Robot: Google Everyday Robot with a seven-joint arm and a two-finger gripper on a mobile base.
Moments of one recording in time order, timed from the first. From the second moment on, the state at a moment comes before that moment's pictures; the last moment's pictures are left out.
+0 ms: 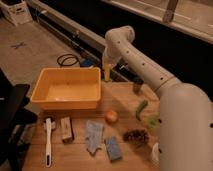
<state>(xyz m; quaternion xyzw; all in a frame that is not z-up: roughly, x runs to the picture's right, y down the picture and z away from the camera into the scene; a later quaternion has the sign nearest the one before) 0.051 -0.127 0.834 -0.06 -0.19 -0.68 0.71</state>
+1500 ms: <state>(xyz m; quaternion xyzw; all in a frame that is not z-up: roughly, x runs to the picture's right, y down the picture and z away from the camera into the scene) 0.136 0.056 0.828 -0.18 -0.22 -0.55 0.79</state>
